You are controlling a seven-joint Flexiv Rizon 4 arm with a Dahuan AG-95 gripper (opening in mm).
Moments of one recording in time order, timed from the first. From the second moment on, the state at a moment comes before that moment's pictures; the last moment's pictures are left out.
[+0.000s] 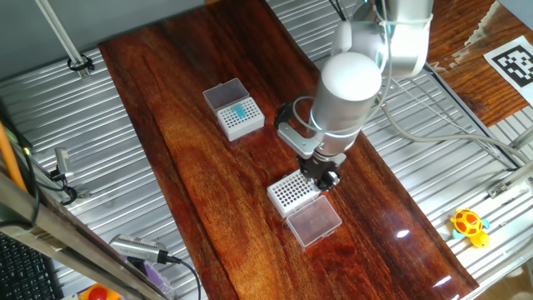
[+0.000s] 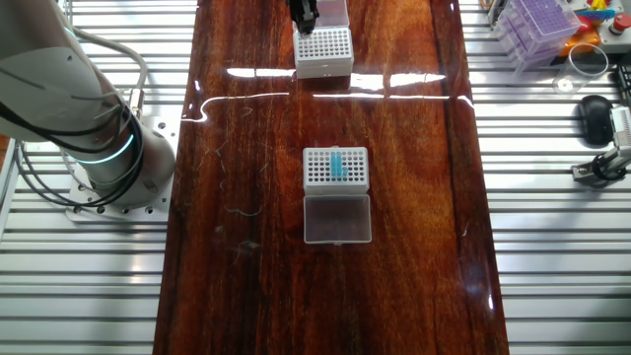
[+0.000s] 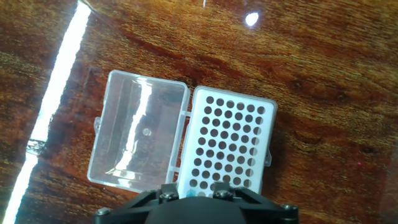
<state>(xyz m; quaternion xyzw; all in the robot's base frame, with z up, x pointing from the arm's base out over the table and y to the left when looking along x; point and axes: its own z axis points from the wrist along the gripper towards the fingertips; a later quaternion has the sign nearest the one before) 0.331 0.277 0.077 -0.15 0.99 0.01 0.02</state>
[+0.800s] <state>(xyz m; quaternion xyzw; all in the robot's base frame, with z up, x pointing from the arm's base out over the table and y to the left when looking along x) 0.333 0.278 0.077 -0.14 0.99 0.01 0.02</state>
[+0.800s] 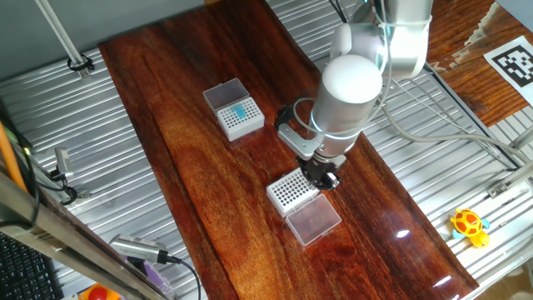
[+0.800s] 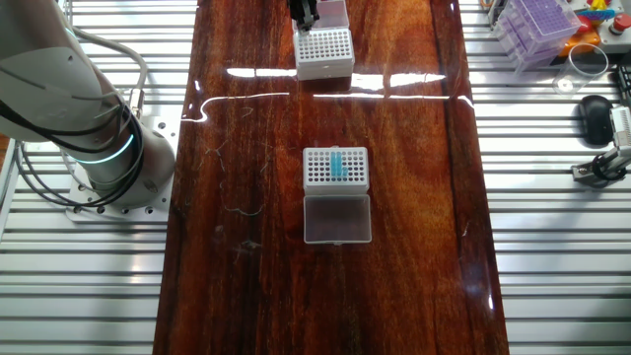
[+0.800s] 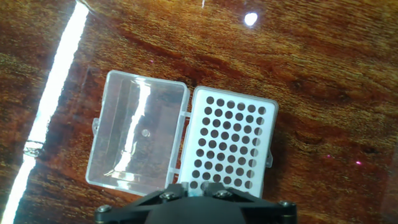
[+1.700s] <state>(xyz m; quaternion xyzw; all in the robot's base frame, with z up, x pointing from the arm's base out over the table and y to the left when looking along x) 0.333 0.282 0.143 -0.14 0.99 0.01 0.00</state>
